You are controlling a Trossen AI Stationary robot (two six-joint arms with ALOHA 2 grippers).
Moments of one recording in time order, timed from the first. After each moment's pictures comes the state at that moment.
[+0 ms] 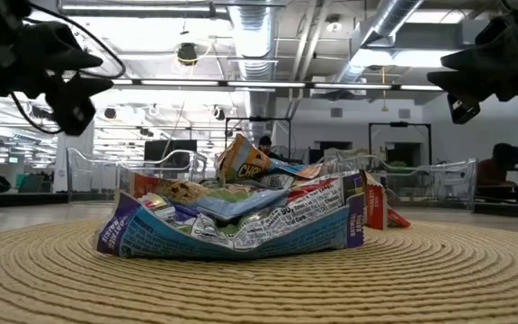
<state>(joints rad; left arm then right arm) -0.03 0.08 0.01 0.04 0.08 -0.67 0.06 0.00 0.01 0.02 0.00 0.24</state>
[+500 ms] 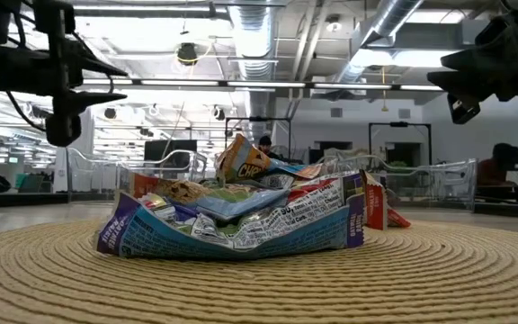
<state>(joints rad) -0.03 0.08 0.02 0.10 -0.28 -1.09 0.06 0.00 0.00 0.02 0.00 0.24</state>
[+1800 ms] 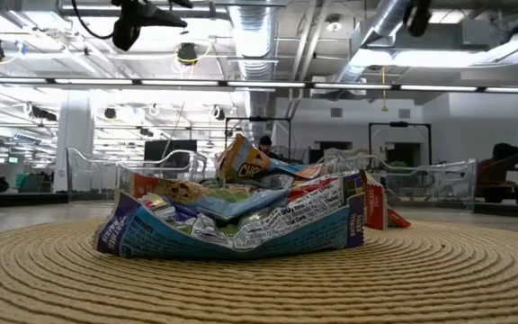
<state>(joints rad) 0.06 0.87 0.86 -0.27 -0.27 -0.65 0.03 0.76 0.68 0.06 -0.02 0.57</state>
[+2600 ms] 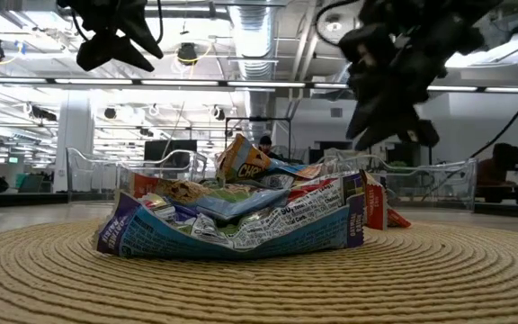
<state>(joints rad) 0.06 0.87 0.86 -0.65 -0.29 -0.76 0.02 1.38 0.75 -0.25 -0.08 0.96</state>
